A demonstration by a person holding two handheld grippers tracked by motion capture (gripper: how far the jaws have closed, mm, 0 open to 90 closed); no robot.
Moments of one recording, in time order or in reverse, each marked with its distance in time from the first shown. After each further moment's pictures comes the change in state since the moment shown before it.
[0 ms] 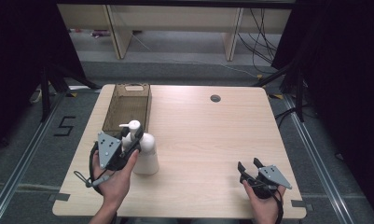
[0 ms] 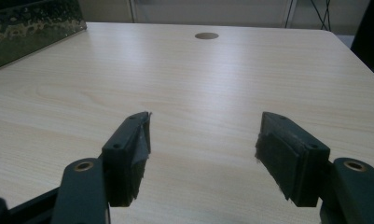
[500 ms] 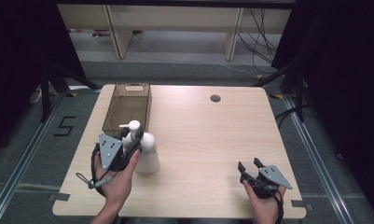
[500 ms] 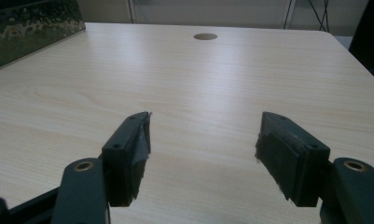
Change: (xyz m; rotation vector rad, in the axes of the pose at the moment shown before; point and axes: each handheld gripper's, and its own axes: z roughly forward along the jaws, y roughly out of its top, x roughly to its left) left arm -0.003 -0.006 0.001 -0.008 0.034 -0.010; right arm -0.001 0.000 0.000 0.000 0.000 -0.005
